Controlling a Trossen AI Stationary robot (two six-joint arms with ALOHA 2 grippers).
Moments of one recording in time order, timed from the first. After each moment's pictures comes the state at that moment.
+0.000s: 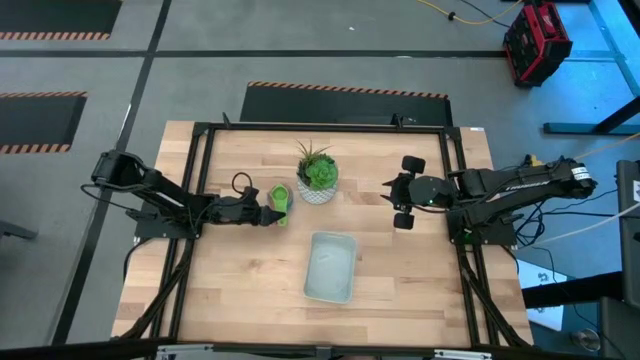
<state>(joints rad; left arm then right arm) -0.10 1.34 0.11 0.84 -0.30 -1.28 0.13 1.02 0.86 -0.61 0.44 -0.03</state>
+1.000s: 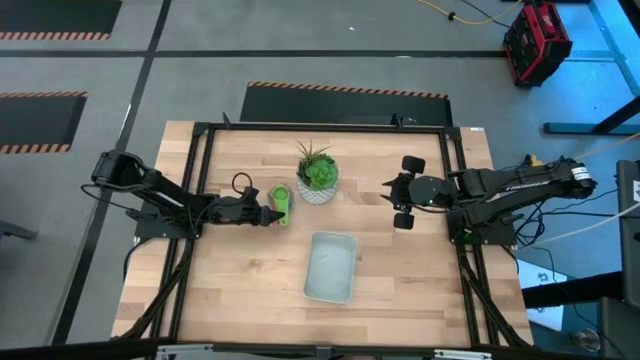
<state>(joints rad) -0.10 1.34 0.11 0.84 -0.30 -1.28 0.13 1.02 0.86 -0.61 0.44 -0.03</state>
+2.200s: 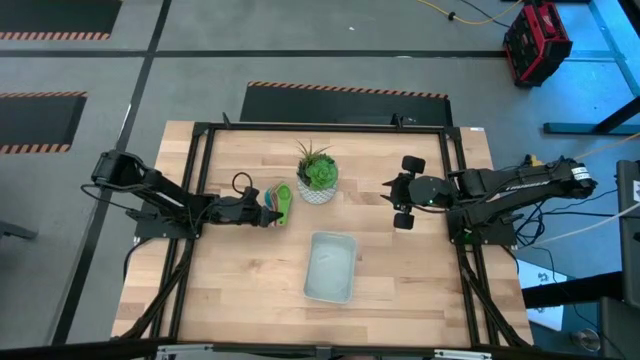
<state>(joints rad) -0.10 1.34 0.11 0.84 -0.29 -1.25 0.13 1.02 0.86 -0.61 0.44 -0.03</state>
